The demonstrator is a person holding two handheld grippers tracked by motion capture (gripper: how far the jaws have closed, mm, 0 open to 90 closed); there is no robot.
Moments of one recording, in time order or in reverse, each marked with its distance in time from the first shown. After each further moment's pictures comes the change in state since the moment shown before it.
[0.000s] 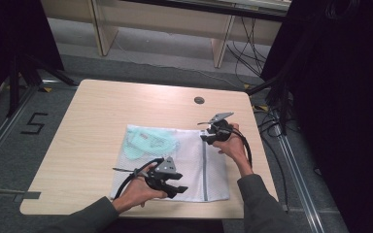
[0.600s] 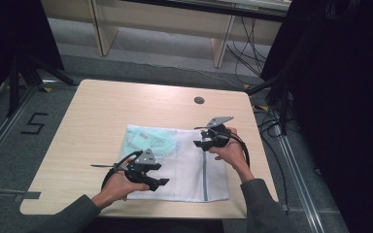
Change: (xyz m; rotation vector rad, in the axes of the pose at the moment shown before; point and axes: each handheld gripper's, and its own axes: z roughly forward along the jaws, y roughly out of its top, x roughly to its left) left arm 0.028 -0.019 -0.035 0.021 0.100 -0.065; right arm 0.033 0.002 -0.020 -0.094 0.076 -0.014
